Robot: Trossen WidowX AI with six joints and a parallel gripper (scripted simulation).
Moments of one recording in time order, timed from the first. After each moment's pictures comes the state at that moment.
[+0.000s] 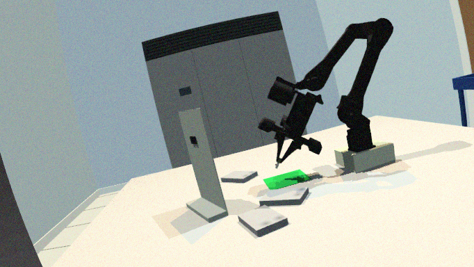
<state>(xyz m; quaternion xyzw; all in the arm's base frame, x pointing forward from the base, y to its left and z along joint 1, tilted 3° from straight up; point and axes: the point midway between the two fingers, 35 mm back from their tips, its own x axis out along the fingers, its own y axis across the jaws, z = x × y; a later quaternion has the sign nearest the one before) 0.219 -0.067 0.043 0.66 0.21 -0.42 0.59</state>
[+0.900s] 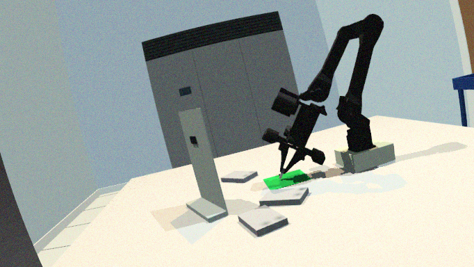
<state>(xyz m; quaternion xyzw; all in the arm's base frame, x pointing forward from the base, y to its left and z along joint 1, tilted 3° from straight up) 0.215 -0.068 0.010 0.66 0.21 -0.42 0.59</state>
